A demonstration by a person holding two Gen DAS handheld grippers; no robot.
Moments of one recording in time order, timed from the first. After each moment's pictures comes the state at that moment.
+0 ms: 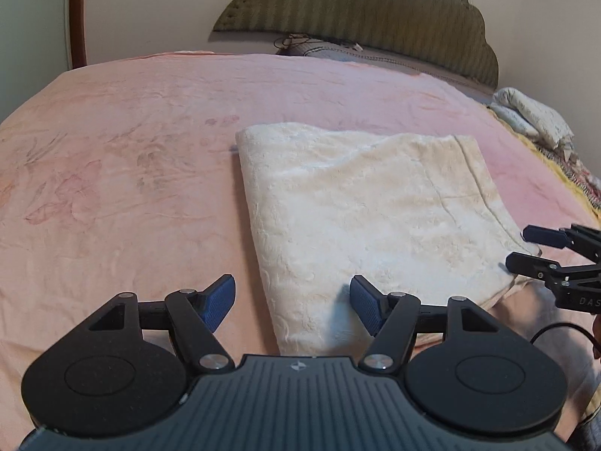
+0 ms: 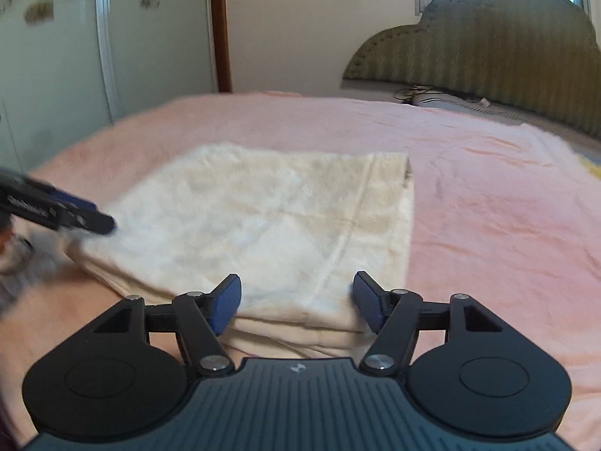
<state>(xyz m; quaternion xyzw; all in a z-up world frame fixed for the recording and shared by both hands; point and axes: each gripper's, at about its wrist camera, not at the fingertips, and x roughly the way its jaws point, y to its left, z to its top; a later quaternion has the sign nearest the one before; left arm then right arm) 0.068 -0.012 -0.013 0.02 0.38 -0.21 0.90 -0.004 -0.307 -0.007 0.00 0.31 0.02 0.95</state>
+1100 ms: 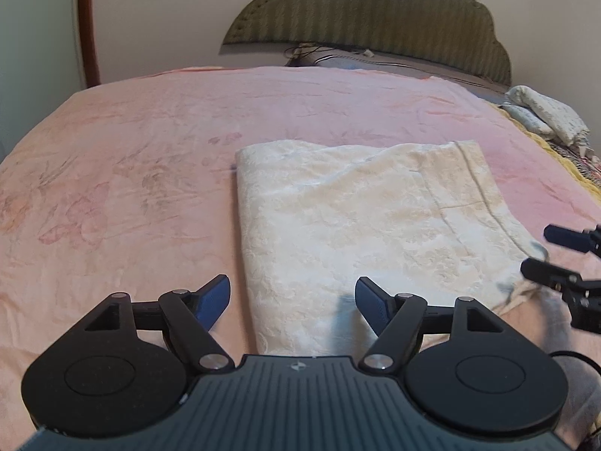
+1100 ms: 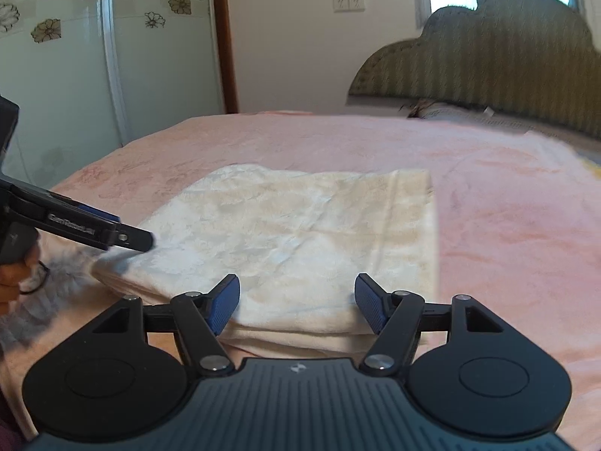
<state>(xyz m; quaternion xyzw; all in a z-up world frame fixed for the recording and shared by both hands) 0.057 -0.036 -0.001 0.05 0.36 -0.19 0.91 -0.020 -0.290 0.007 0.00 0.27 0.01 0.96</state>
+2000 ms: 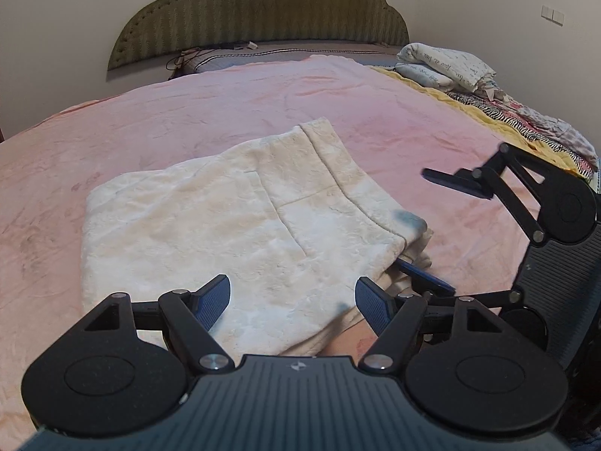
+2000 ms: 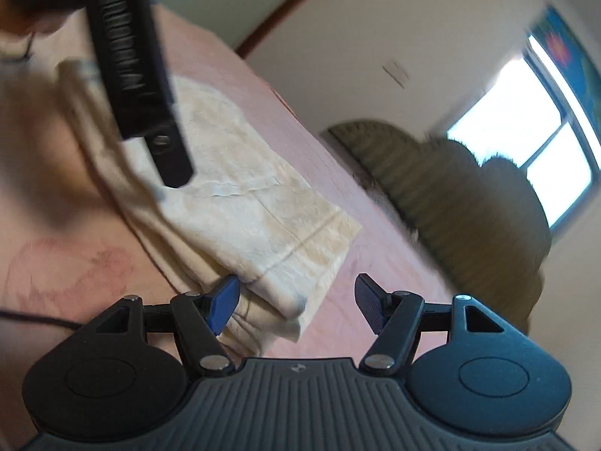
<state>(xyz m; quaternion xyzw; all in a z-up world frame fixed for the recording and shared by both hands) 0.031 -0.131 0.001 0.12 0.35 -0.33 0.87 -0.026 -0.249 -0.039 -0.42 0.23 -0.03 0.88</state>
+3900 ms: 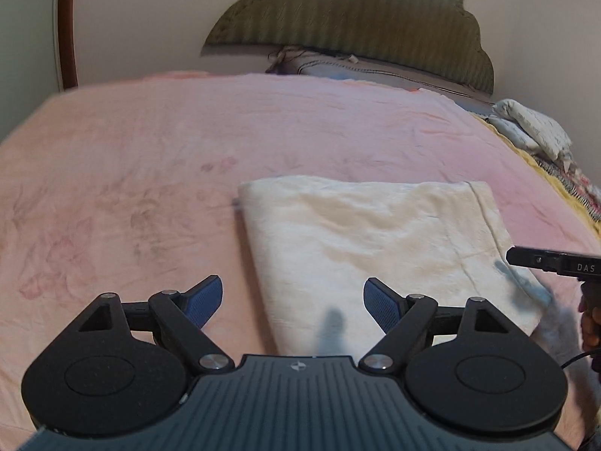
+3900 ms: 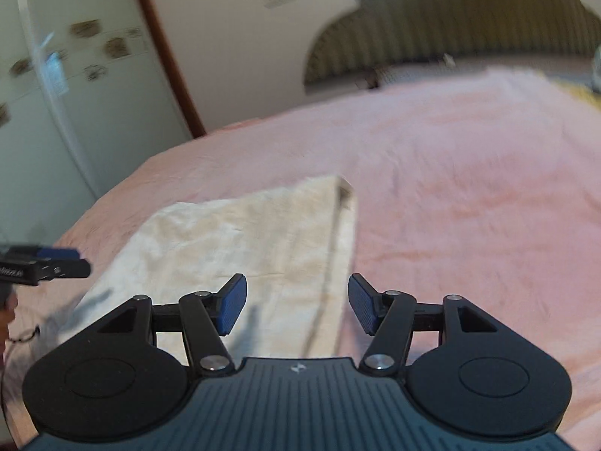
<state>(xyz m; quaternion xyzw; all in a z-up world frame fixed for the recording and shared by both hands) 0.130 -0.015 0.006 0.02 0.38 -0.23 0.90 0.048 -0.412 -0.027 0.21 0.31 0.04 0.93</state>
